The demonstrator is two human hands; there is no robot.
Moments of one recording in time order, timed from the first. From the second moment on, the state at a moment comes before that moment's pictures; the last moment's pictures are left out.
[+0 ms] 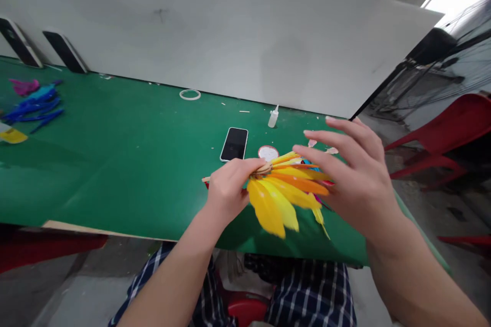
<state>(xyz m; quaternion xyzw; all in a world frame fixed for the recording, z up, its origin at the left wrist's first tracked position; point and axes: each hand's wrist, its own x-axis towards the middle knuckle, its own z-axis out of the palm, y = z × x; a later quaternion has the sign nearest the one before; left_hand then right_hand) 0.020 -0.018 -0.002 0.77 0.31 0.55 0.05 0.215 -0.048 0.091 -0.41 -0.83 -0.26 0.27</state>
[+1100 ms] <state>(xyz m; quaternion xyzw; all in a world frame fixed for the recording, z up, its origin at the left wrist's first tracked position) 0.031 -0.028 0.006 0.69 0.38 0.50 0.36 0.214 -0.026 0.106 -0.37 -0.92 -0.01 0.17</state>
